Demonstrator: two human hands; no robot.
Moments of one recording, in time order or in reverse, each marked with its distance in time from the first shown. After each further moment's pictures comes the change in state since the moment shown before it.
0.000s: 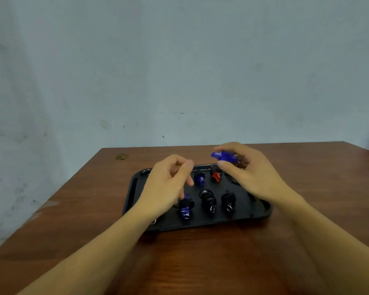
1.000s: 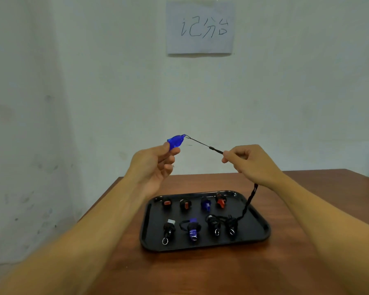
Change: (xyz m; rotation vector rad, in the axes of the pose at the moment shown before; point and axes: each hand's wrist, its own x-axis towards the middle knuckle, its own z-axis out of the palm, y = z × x) left_hand 0.022 0.103 -0.063 -0.716 0.203 -0.275; right_hand 0.038 -0.065 -0.050 0.064 0.052 0.037
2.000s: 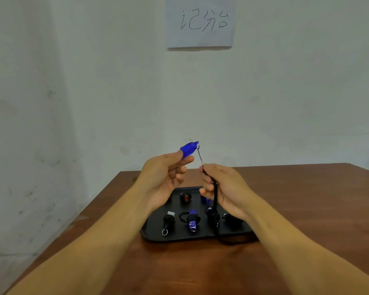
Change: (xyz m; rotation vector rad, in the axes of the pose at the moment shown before) left_hand -0.018 -0.033 0.005 0.011 -0.066 -0.073; right_hand -0.040 -0.009 0.073 0.985 -0.163 0.372
